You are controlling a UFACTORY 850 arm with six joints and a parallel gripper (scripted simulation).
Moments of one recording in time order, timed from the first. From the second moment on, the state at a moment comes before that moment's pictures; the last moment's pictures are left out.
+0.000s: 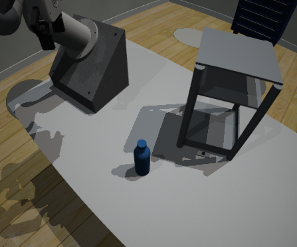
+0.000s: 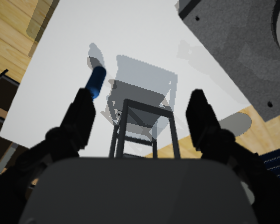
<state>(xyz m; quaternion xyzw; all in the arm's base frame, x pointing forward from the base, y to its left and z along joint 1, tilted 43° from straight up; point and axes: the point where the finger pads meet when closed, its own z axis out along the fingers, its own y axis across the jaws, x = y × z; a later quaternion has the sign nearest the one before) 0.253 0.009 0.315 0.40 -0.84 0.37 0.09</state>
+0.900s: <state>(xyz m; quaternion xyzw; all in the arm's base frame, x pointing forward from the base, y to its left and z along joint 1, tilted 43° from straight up) 0.477 0.014 0.265 0.27 -0.89 0.37 0.03</state>
